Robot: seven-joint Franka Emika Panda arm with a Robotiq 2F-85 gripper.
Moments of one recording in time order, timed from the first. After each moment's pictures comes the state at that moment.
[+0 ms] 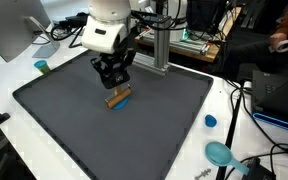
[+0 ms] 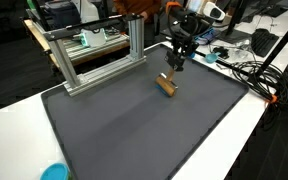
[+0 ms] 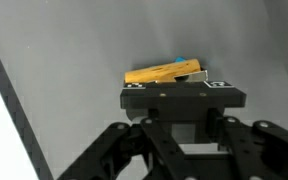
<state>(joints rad) 0.11 0.51 0.09 -1.65 -0.35 2.05 -0.80</state>
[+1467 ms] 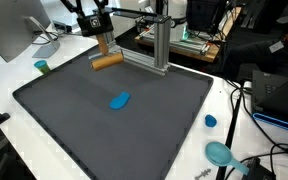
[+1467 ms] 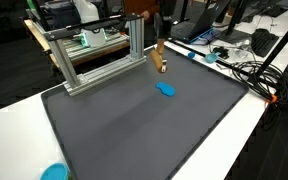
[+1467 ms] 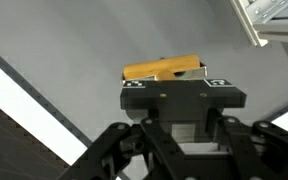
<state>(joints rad) -0.10 0.19 0.08 -1.72 -0.01 1.90 -0.91</state>
